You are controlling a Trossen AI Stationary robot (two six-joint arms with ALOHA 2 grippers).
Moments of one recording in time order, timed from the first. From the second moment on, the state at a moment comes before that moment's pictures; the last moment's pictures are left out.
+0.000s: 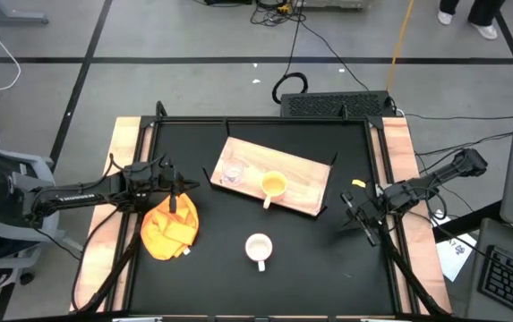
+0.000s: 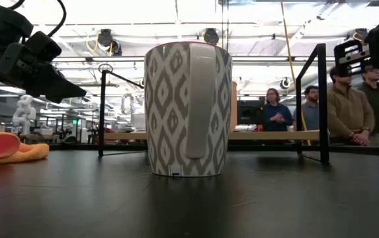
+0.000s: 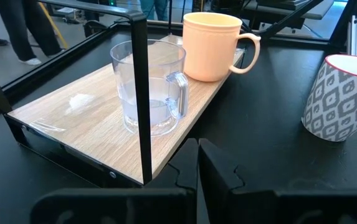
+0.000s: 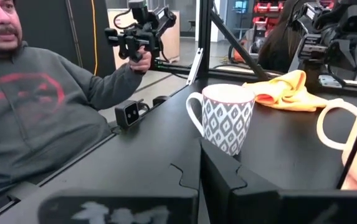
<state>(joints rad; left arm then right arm) 0.24 0.26 0.04 -0.06 0.13 -0.03 0.44 0.26 0.02 0.17 -0.06 0.02</state>
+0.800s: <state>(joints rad) 0.24 0.25 0.04 -0.04 0.19 0.02 0.43 0.27 0.02 0.19 -0.06 0.01</state>
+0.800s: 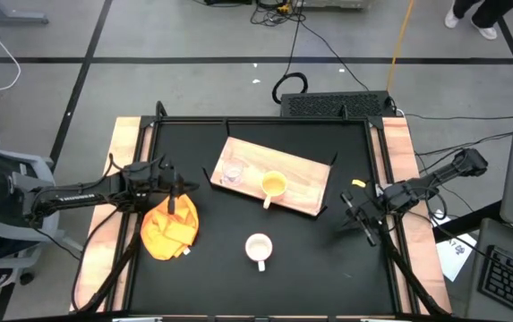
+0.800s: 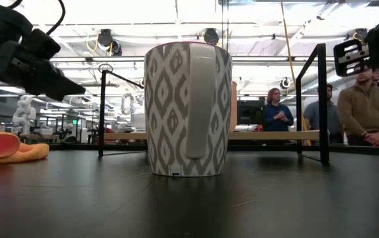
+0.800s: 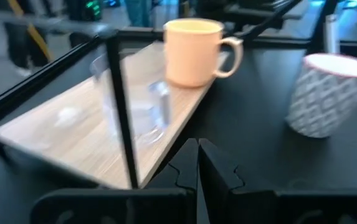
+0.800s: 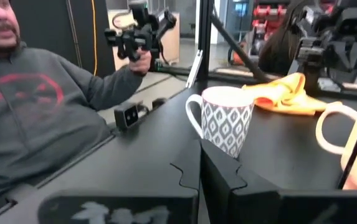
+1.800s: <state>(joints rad) -0.08 0.27 0.01 0.15 0.17 -0.01 0.43 0.27 0.01 0.19 -0.06 0.00</state>
